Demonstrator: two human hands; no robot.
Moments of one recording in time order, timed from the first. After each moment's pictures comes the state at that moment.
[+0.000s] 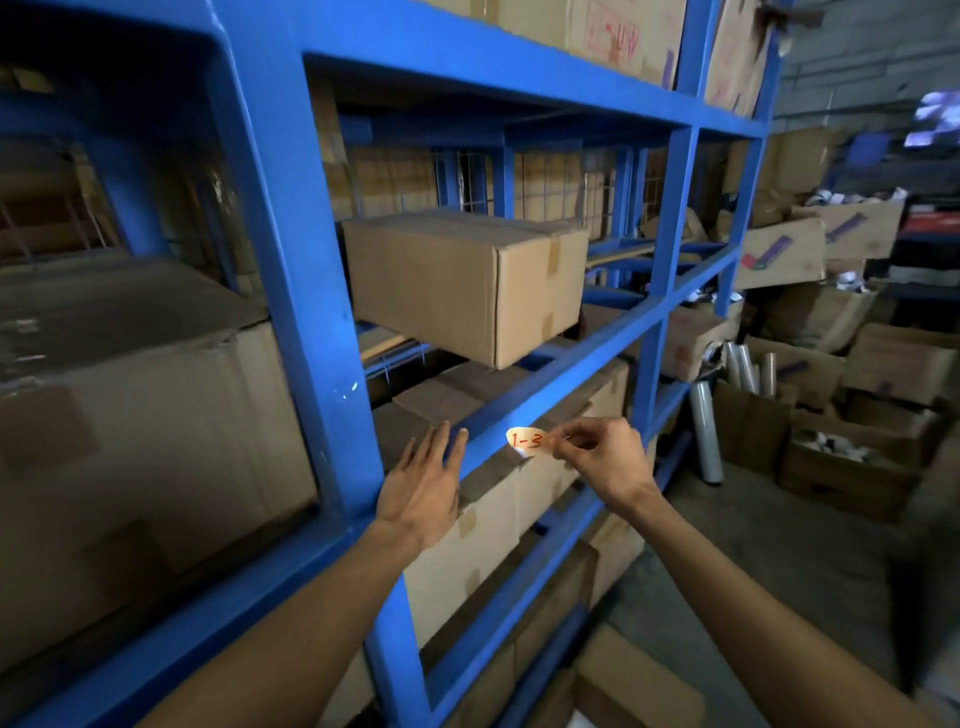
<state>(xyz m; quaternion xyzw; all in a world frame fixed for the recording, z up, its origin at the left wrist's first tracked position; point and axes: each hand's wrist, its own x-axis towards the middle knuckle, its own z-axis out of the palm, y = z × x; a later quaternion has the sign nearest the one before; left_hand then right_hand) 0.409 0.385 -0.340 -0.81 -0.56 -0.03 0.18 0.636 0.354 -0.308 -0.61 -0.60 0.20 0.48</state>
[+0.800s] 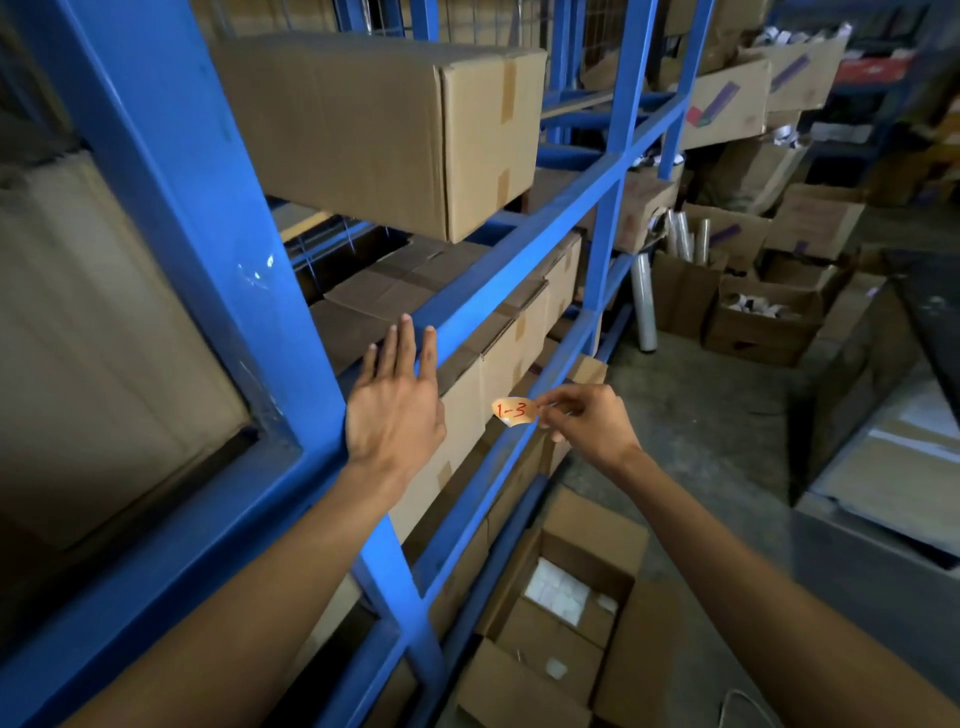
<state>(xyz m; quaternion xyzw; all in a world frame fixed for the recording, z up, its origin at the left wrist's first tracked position) 0.407 0.401 -0.381 -0.81 -0.54 -0.11 0.20 0.628 0.353 -0.420 -0.67 -0.54 0.25 0.44</state>
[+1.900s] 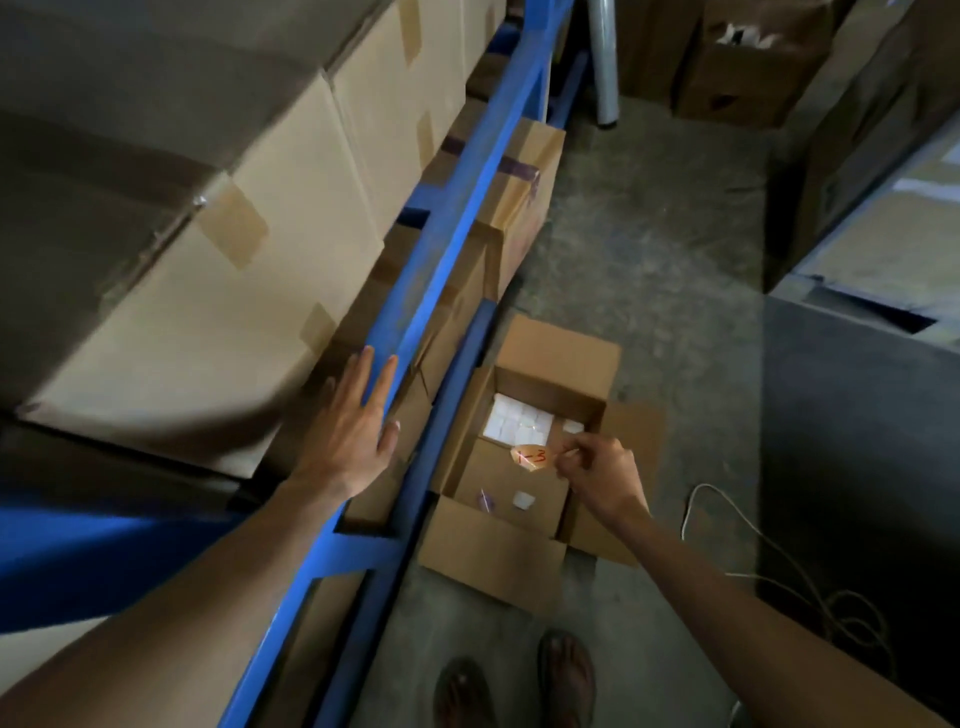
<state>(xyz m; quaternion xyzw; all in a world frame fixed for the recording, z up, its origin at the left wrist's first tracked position) 0.430 0.468 -0.750 -0.88 -0.46 0.05 -0.10 0.677 0.305 -0.796 -0.83 -0.33 0.35 0.28</state>
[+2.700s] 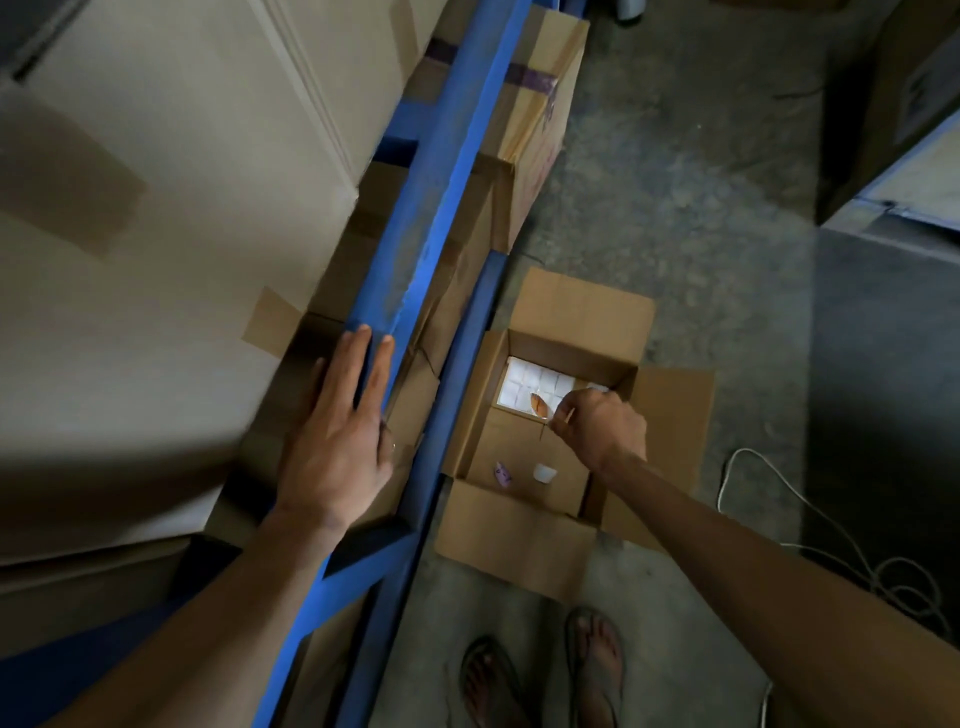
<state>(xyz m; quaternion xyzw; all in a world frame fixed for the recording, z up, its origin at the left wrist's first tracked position) 0.437 0.490 -0.787 -0.90 -0.44 0.01 -0.07 0.687 0.391 -0.889 -0.87 -0.42 0.25 0.04</state>
